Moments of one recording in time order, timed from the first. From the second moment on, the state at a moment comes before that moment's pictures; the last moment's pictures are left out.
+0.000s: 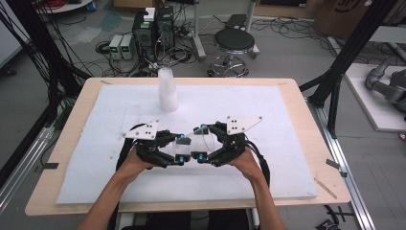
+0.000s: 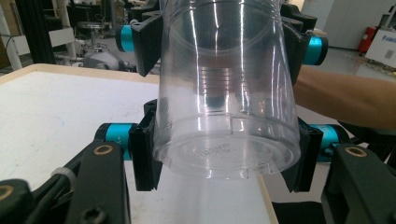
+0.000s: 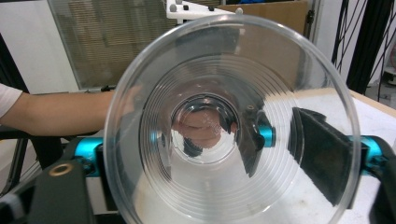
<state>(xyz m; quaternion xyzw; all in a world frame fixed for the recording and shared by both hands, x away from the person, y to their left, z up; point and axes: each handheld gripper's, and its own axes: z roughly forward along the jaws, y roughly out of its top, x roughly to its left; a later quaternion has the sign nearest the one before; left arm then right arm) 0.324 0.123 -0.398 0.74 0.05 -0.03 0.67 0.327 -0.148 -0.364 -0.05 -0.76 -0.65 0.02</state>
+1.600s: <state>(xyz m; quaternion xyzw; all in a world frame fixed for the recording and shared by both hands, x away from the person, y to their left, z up) 0.306 0.216 -0.456 0.74 0.34 0.19 0.55 0.366 -0.171 -0.345 -0.23 -0.88 -0.41 -0.07</state>
